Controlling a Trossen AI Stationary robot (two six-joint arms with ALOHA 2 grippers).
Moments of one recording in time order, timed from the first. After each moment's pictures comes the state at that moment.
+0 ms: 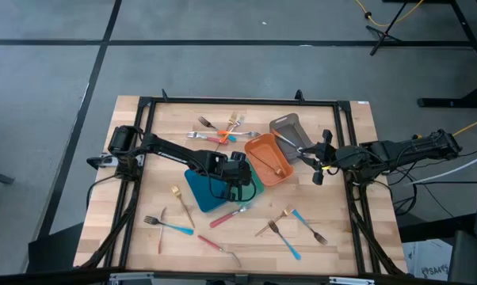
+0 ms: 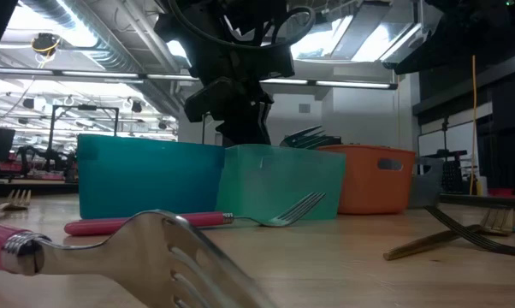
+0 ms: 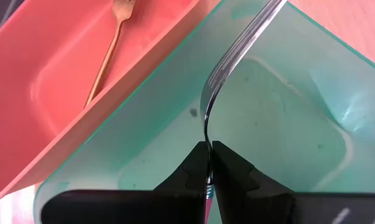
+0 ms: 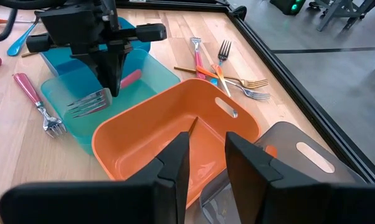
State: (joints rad) left arm -0.08 1.89 1.26 -0.38 -0.17 0.21; right arm 0.22 0.68 0.60 -0.45 0.47 0.11
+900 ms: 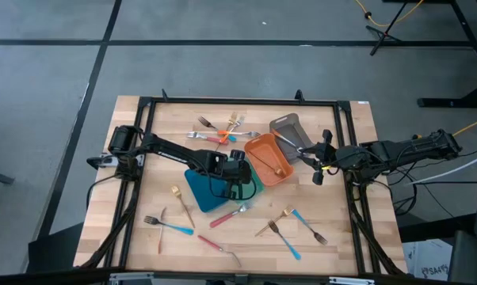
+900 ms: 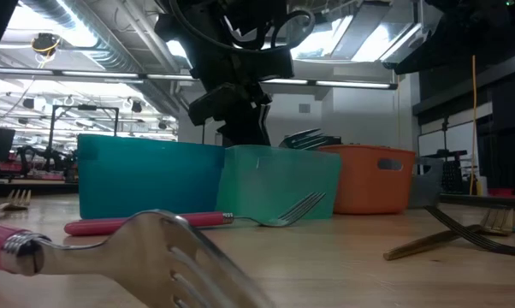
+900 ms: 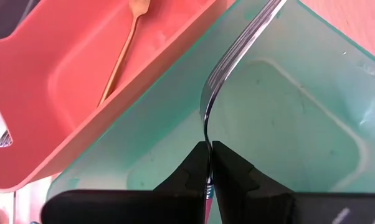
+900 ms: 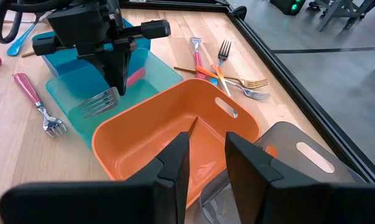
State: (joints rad) left arm -0.08 1.89 1.26 -0.38 -0.22 0.21; right arm 0.22 0.68 0.60 -0.45 0.47 0.11
